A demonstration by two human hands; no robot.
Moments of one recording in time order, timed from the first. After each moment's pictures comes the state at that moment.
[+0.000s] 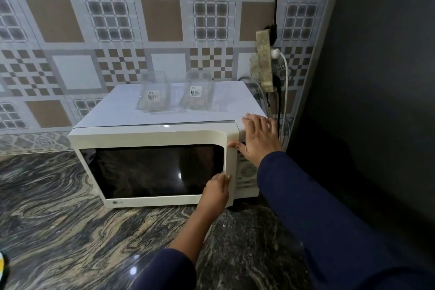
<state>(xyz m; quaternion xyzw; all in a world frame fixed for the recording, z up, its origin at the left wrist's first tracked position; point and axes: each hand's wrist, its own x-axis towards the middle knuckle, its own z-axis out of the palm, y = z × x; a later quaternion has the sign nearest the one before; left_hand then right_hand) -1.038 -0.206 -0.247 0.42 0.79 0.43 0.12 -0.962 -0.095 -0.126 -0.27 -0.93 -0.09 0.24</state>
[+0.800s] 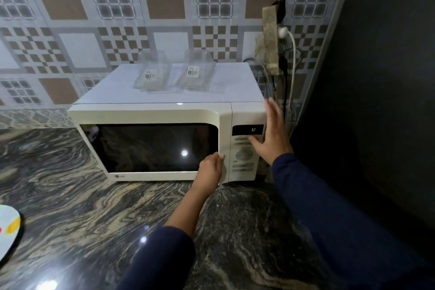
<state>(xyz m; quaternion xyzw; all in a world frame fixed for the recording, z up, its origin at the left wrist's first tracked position) -1.033 -0.200 -0.244 0.38 0.80 0.45 0.09 -0.925 -0.063 -0.164 -0.21 -0.89 0.16 0.39</state>
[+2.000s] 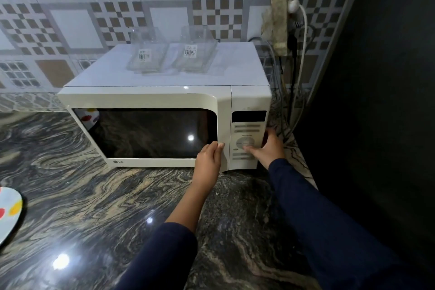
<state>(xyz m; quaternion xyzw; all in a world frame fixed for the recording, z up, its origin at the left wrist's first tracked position) -1.027 -0.195 -0.266 0.35 0.79 0.50 0.03 -0.932 -0.063 -0.226 -0.38 -0.77 0.44 0.25</state>
